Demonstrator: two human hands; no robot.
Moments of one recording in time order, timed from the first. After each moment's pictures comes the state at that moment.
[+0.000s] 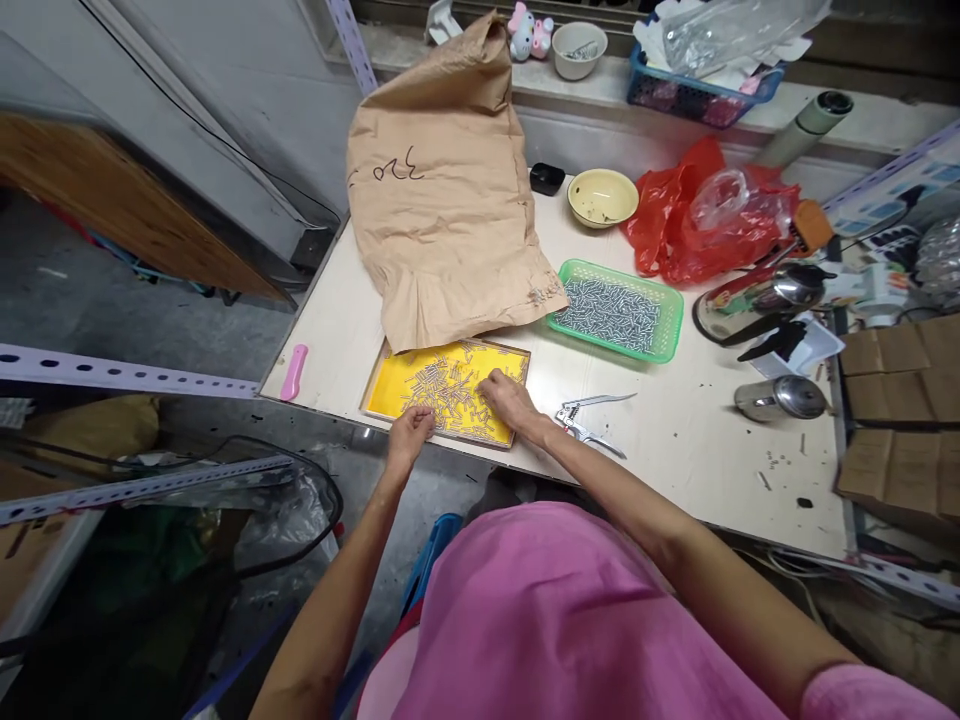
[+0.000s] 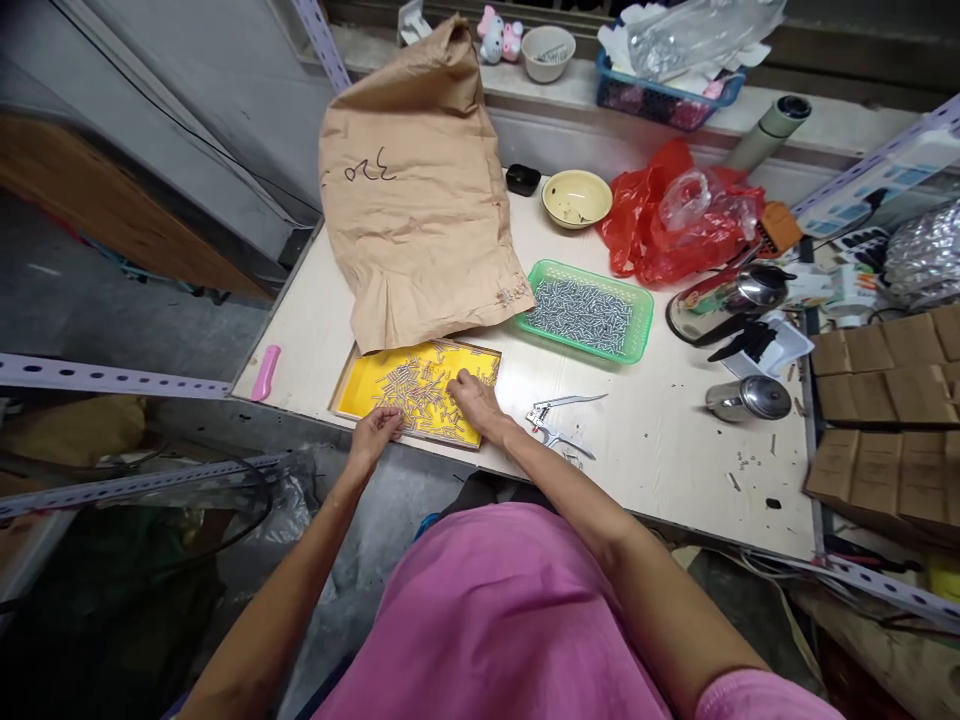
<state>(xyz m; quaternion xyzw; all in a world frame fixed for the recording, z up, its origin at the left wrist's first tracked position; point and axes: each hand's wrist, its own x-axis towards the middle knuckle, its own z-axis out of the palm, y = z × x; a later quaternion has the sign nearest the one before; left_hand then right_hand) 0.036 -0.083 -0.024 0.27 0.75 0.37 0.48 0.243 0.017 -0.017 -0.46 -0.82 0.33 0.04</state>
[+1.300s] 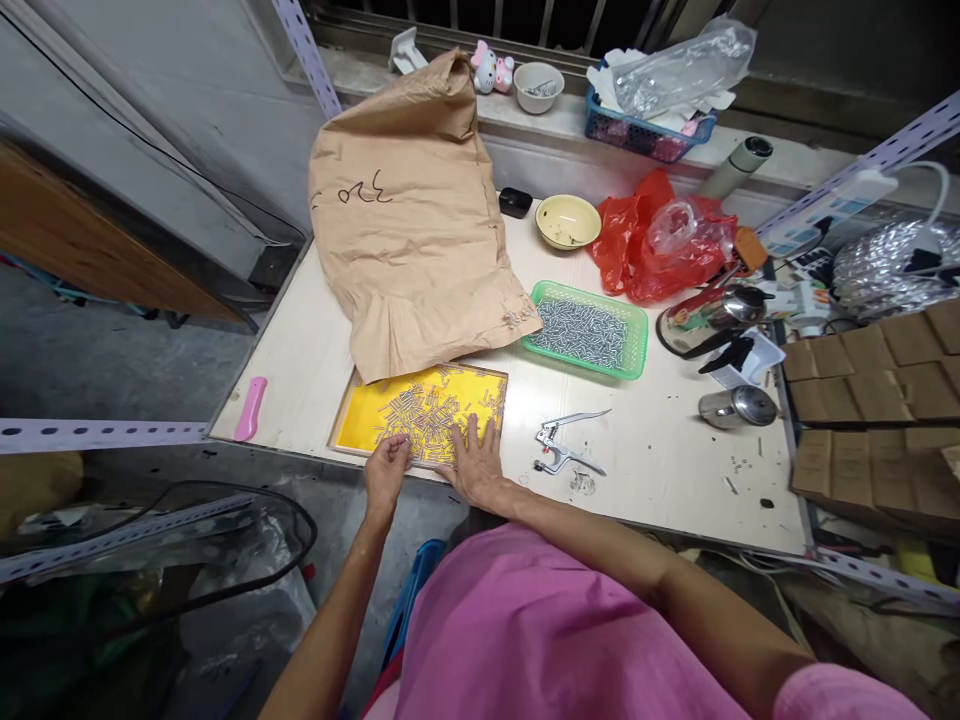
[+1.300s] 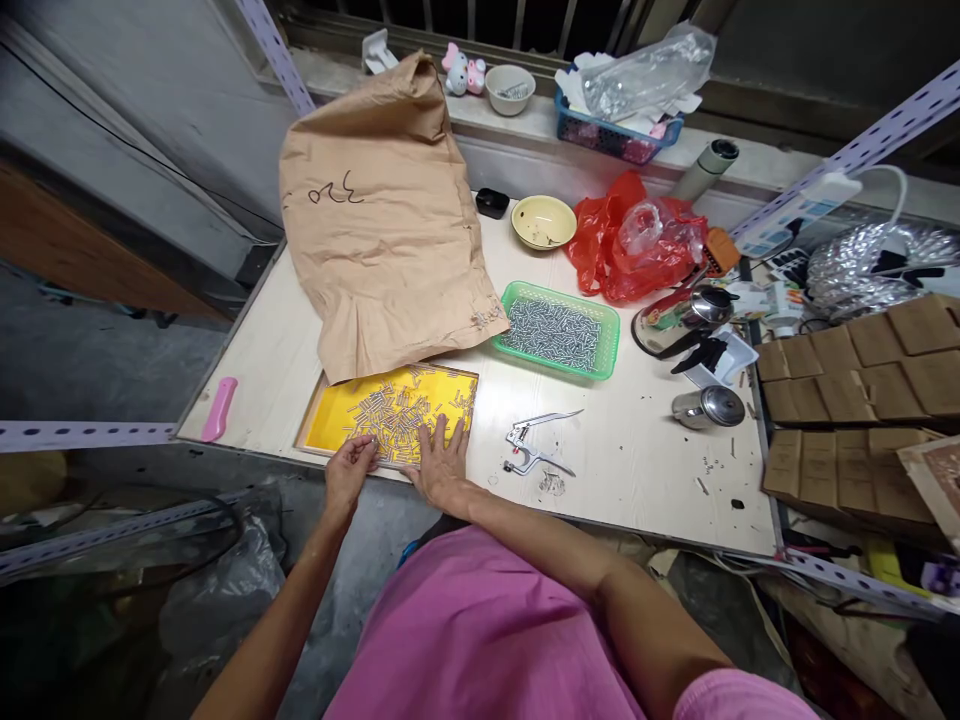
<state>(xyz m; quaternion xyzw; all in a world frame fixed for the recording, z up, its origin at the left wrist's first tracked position) 0.040 -0.082 -0.034 0.23 0.74 0.45 0.44 0.211 -0.064 -0.009 -0.56 -0.78 0.28 -0.05</state>
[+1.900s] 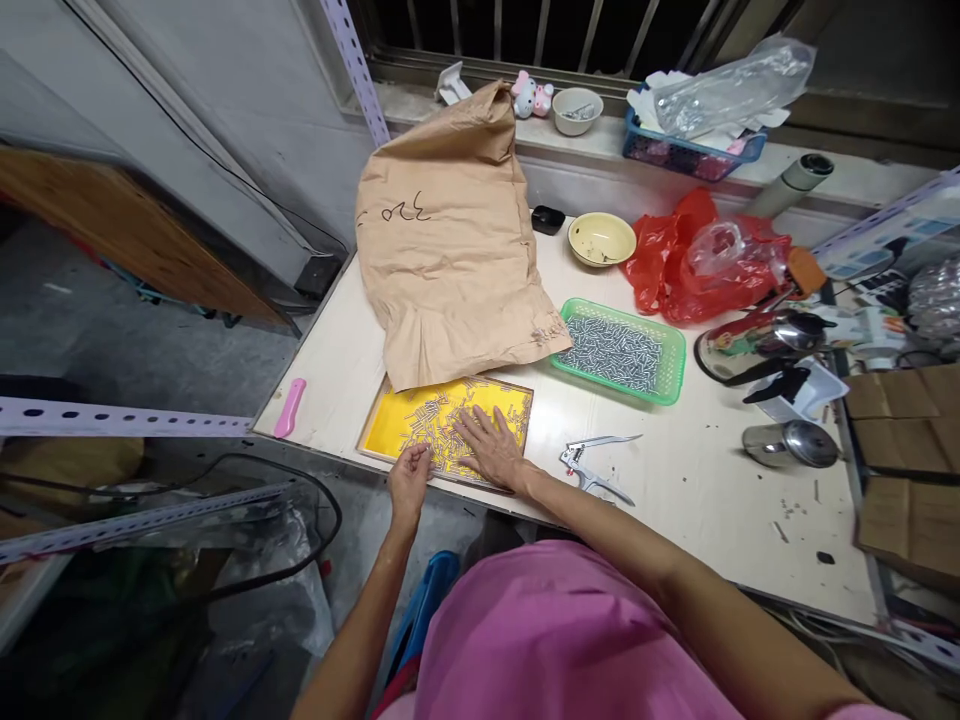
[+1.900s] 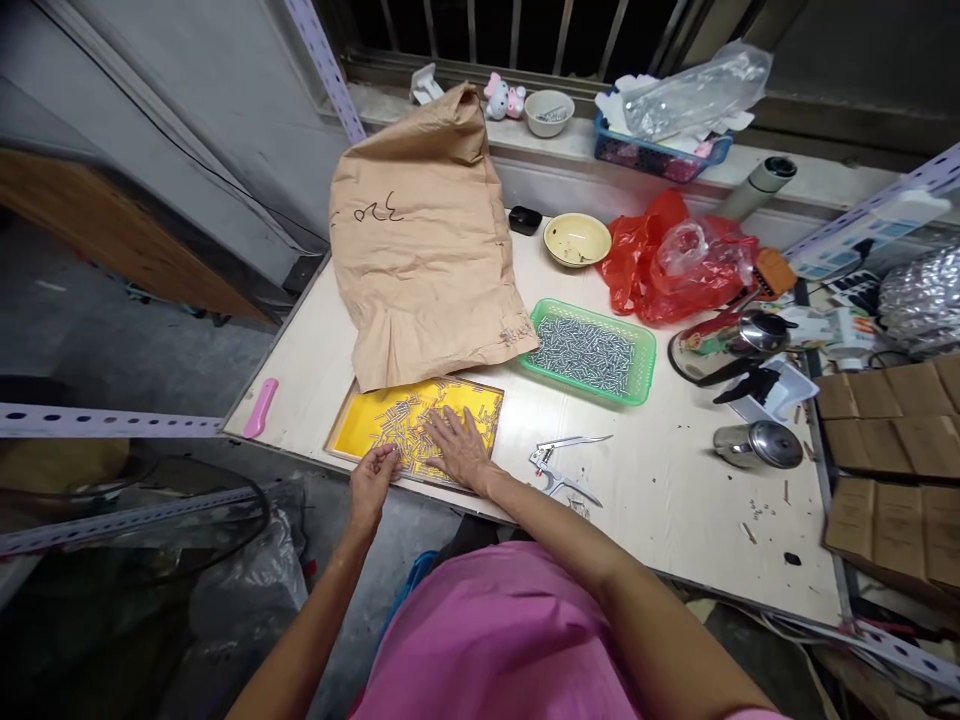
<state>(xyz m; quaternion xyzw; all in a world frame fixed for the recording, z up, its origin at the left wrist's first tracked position) 0.045 -0.087 -0.036 0.20 0.74 0.49 0.41 0.214 -0.001 -0.046 -0.34 -0.93 0.16 0.03</state>
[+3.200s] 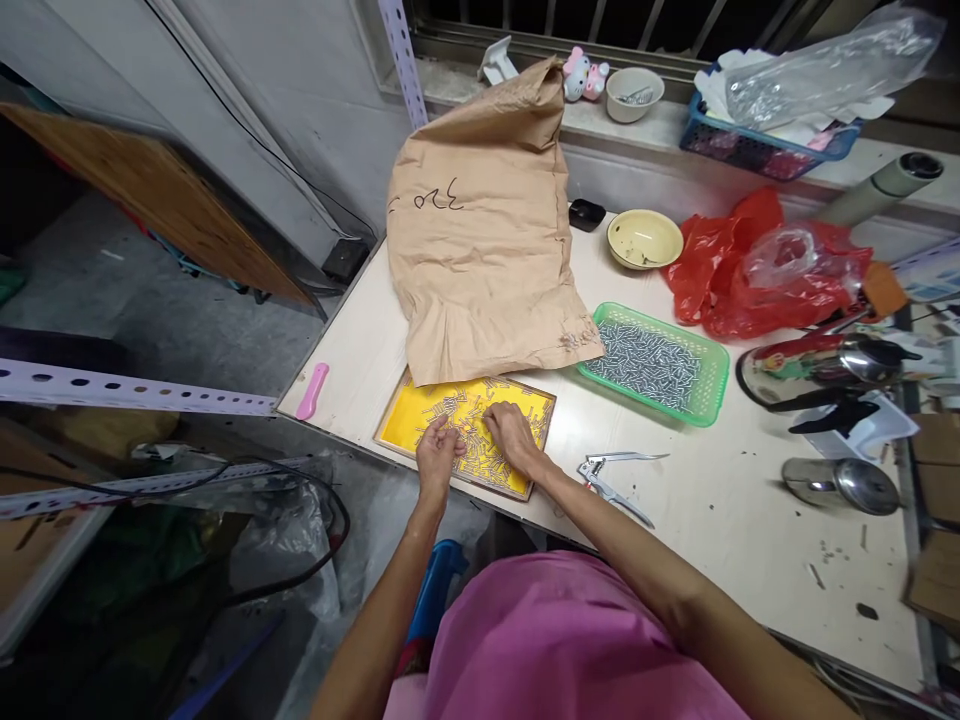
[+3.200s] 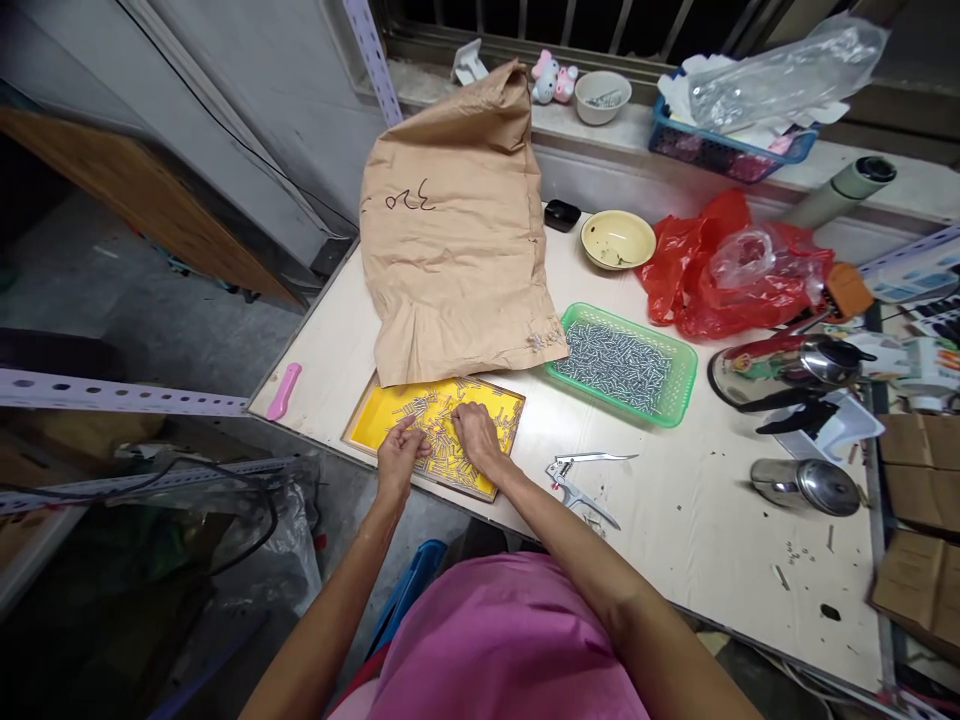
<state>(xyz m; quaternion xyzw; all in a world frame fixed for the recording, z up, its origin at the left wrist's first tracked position) 0.068 -0.049 -0.019 0.13 0.71 0.53 0.43 0.196 0.032 -0.026 -0.50 -0.79 0.35 0.08</state>
